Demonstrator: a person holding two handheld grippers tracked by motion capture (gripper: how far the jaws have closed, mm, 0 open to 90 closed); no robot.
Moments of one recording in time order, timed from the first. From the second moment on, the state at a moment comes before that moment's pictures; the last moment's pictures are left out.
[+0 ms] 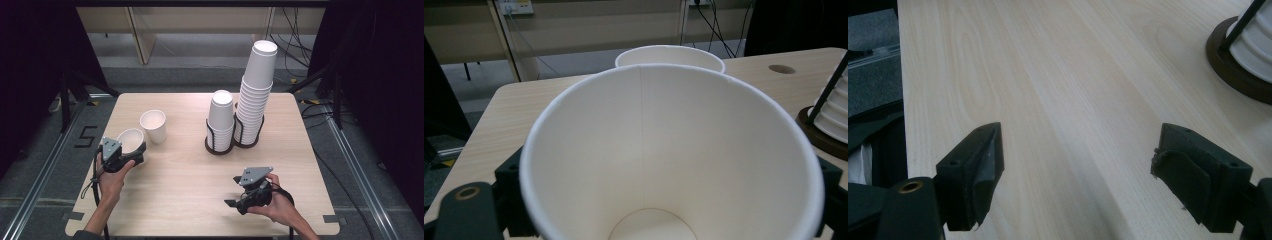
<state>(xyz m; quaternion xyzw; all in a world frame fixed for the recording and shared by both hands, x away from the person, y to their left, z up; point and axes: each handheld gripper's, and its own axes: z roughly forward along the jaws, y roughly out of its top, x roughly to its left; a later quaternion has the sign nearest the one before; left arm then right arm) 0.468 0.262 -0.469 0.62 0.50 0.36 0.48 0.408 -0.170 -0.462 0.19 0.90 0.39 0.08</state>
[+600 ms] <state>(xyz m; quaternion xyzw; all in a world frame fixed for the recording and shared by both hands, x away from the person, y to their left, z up) 0.477 0.265 -0.470 0.62 0.51 0.36 0.48 0.408 -0.175 -0.464 0.20 0.90 0.39 0.07</state>
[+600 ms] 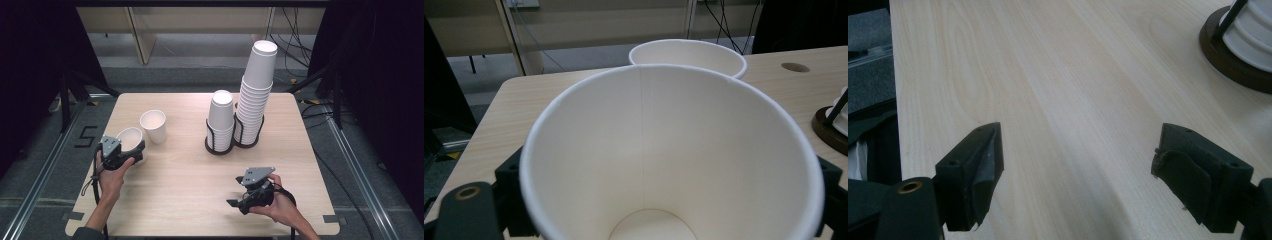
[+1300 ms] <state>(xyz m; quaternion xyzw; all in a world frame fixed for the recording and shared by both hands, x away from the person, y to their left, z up) 0.494 0.273 -0.474 0.61 0.52 0.37 0.46 0.409 -0.180 -0.465 0.20 0.90 0.39 0.08</state>
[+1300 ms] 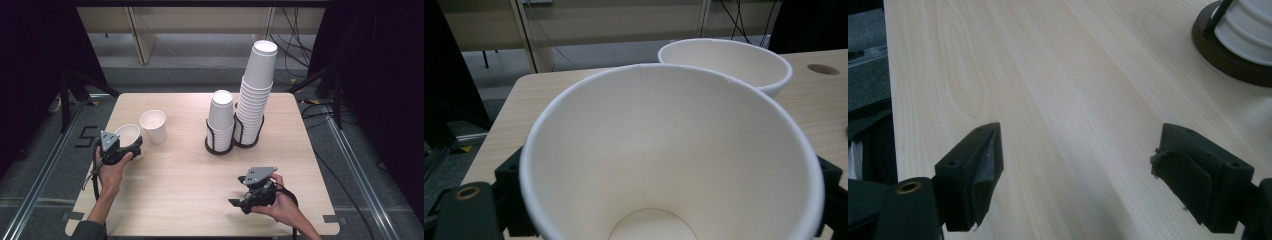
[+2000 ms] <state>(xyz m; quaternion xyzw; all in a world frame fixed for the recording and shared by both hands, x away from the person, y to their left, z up) 0.513 0.275 -0.488 0.62 0.53 0.37 0.45 0.408 -0.181 -0.466 0.21 0.89 0.39 0.07</state>
